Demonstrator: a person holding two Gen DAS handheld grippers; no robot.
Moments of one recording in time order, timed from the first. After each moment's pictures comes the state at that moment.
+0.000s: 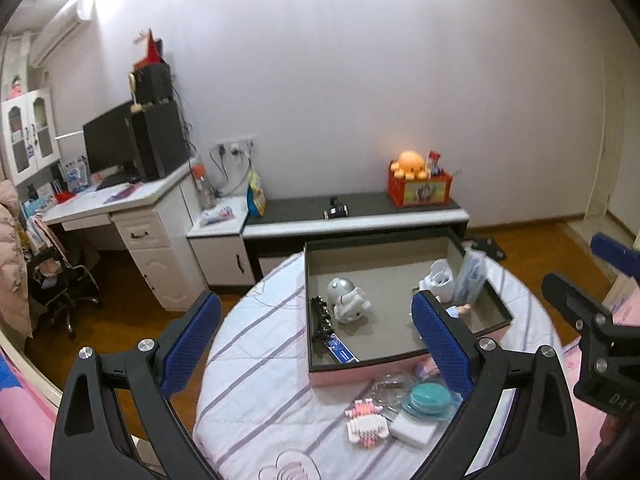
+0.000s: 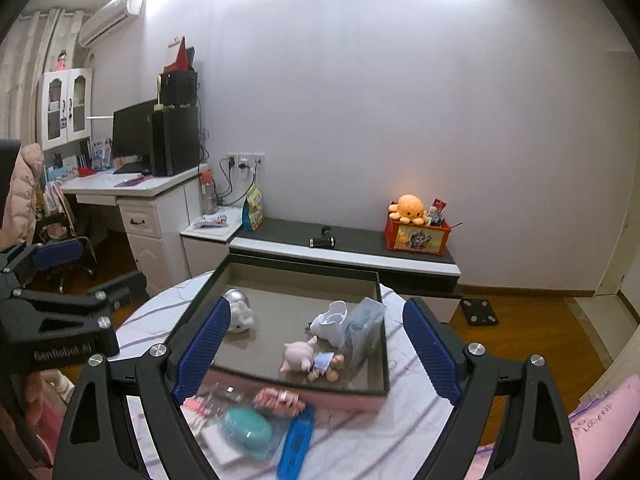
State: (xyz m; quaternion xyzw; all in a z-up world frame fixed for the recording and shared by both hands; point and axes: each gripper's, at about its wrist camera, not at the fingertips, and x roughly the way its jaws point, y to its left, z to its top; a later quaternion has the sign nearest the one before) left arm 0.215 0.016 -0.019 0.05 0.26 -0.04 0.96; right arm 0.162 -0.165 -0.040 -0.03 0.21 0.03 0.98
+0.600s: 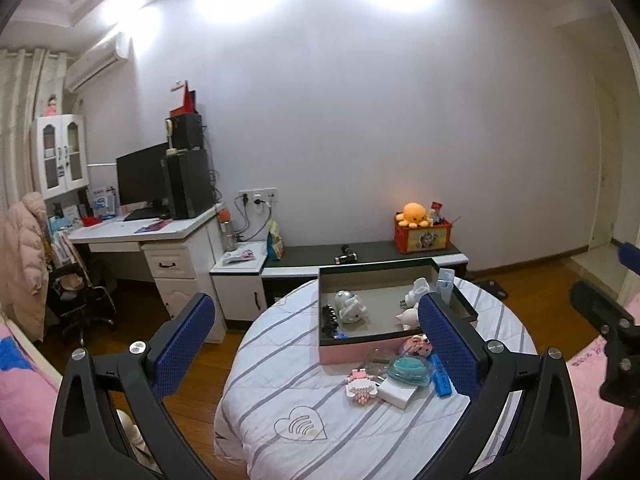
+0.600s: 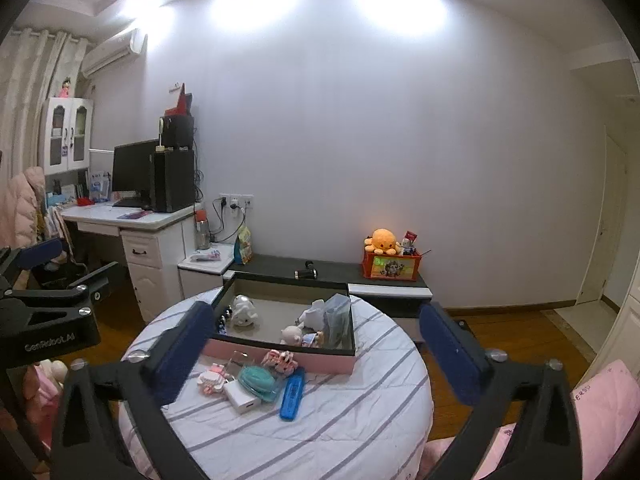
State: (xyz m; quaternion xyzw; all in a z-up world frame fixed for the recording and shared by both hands) left arm 0.073 0.026 -0.002 0.04 0.15 -0.01 0.99; right arm 0.018 -0.173 -0.019 -0.03 0.13 -0.01 0.99
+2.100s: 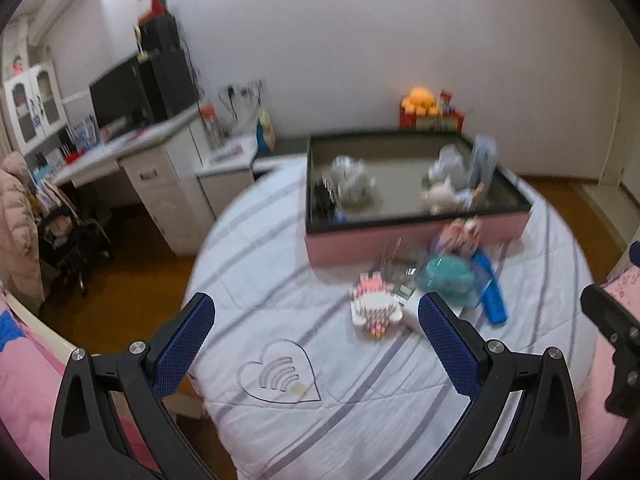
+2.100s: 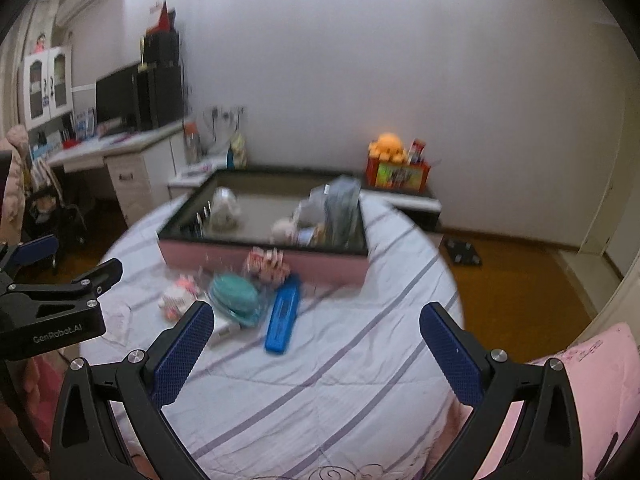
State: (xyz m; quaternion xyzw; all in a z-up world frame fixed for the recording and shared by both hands) left arm 0.185 0.005 -0.135 0.07 0.36 -0.01 0.93; right arm 0.120 -0.184 -0.134 -0.02 0.33 0.00 0.94
